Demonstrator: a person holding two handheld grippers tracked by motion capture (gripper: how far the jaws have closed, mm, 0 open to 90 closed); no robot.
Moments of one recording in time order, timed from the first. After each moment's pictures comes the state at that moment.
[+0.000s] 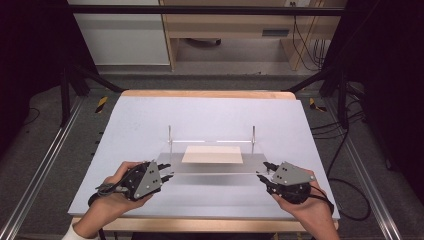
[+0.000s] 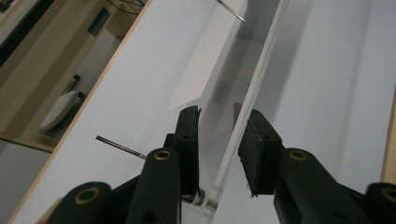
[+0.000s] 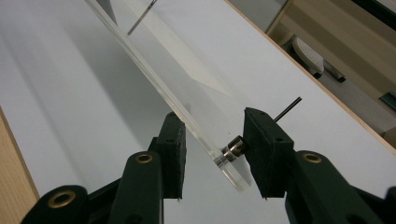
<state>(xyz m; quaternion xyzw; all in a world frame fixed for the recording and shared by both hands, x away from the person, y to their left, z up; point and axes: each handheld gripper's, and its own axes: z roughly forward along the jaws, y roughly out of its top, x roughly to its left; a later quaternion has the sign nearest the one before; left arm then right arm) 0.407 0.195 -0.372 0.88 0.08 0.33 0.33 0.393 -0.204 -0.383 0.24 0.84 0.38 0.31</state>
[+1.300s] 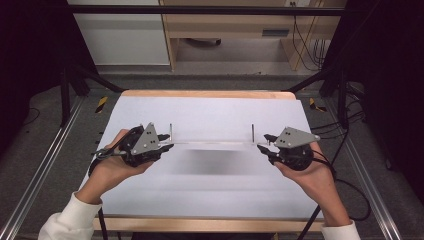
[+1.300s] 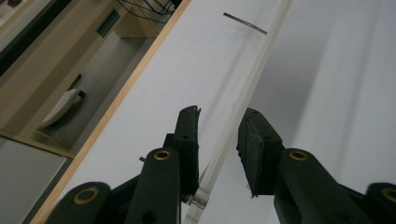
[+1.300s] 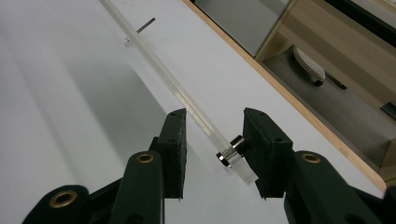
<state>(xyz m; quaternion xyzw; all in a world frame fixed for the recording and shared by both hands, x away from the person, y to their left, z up) 0.468 0.195 -0.318 0.88 0.11 0.30 0.35 0.449 -0.208 -0.330 0.24 0.84 0.39 0.30</state>
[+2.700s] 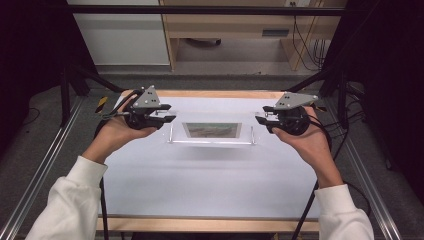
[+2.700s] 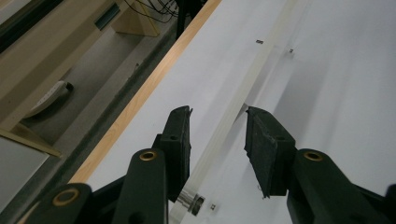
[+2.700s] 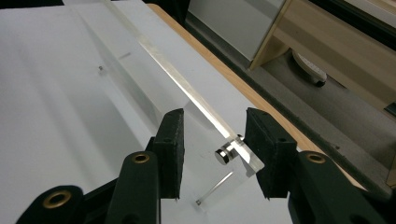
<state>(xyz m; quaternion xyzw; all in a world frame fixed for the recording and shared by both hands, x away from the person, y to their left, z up) 0.549 0.197 -0.287 0.88 0.15 0.26 0.37 0.521 -0.210 -0.297 0.26 0.83 0.41 0.28</state>
